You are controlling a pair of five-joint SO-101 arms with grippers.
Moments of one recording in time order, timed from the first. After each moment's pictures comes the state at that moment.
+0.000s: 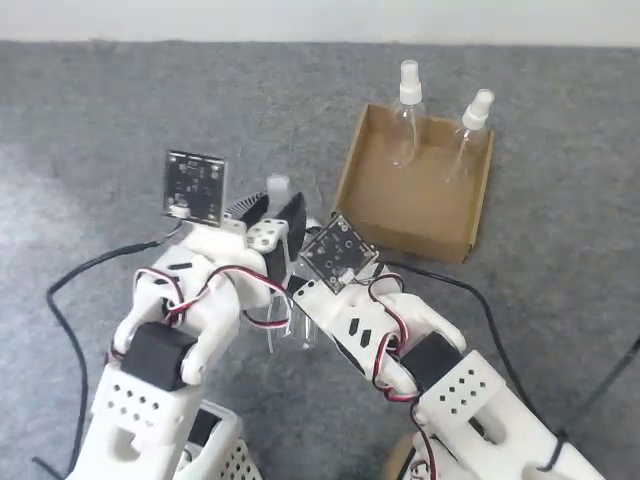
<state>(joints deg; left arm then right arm) 16.8 -62.9 49.9 54.1 18.2 -43.7 -56.2 66.5 24.7 7.3</state>
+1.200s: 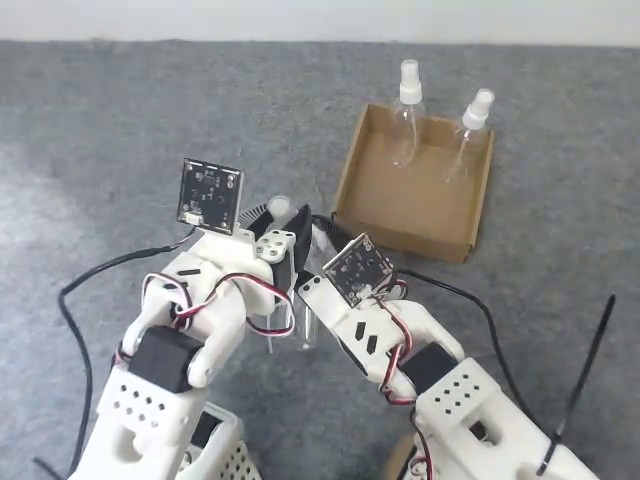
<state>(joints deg) 18.0 -63.7 54.6 53.5 16.1 -40.7 -56.4 78.2 0.6 6.7</state>
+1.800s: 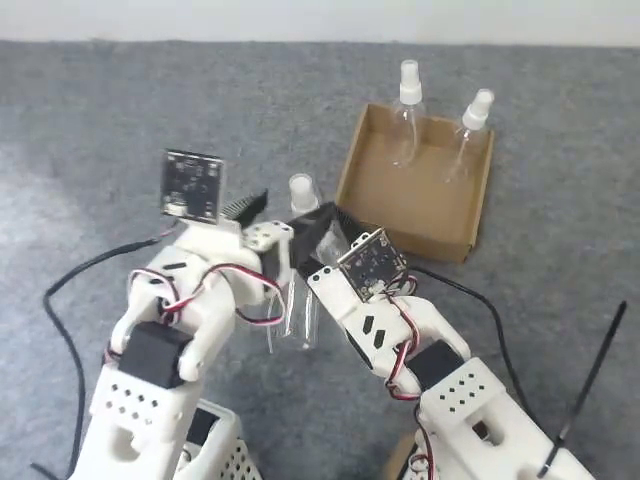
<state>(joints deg) 14.4 -62.9 50.9 54.2 15.5 -38.6 -56.8 78.9 -0.8 6.6</state>
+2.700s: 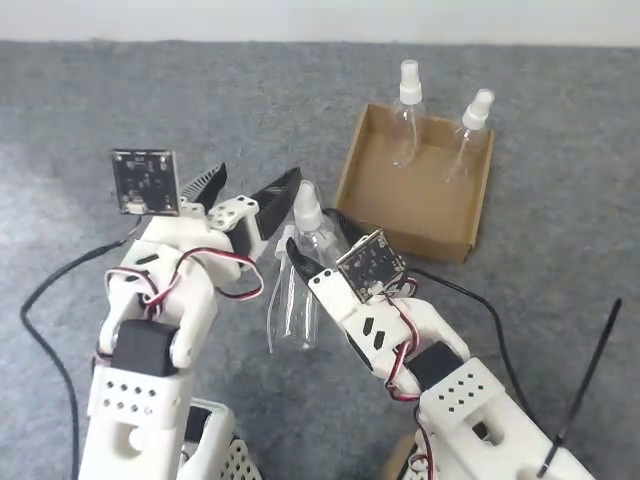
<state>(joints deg) 4.8 -62.9 54.5 44.5 15.3 -38.6 -56.8 79.7 -0.8 6.6</state>
